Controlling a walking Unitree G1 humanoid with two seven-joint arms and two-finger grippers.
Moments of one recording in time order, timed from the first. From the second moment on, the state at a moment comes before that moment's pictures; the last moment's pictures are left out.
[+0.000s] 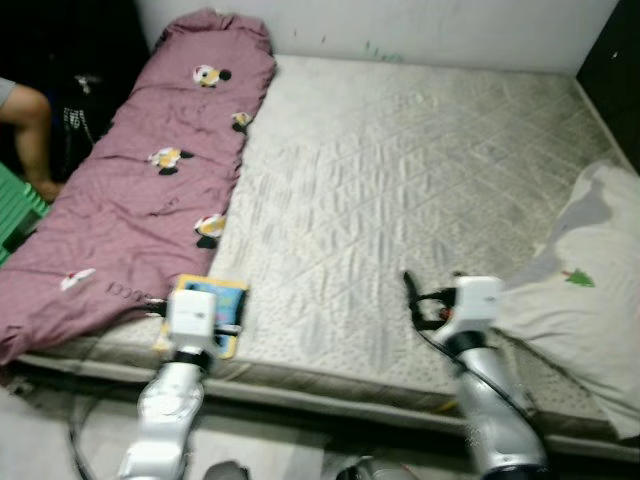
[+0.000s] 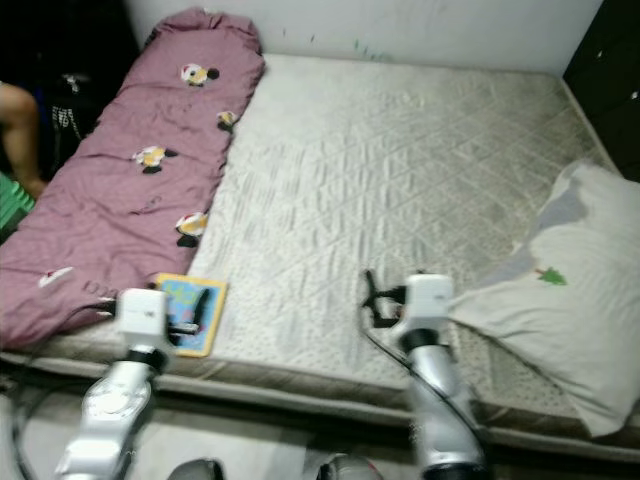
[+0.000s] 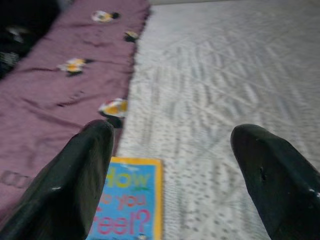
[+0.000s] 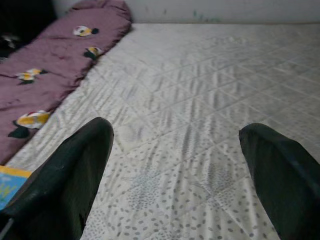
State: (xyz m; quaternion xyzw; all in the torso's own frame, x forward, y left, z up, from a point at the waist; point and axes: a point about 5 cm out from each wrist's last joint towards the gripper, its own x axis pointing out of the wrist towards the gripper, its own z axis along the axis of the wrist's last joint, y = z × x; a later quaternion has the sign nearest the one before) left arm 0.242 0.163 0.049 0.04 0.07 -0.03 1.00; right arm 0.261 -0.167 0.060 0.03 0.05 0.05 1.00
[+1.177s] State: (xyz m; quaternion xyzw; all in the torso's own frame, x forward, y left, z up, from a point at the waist) left arm 0.239 0.151 0.044 0.03 0.08 -0.04 1.00; right arm 0.255 -0.182 0.056 0.02 0.06 0.03 1.00
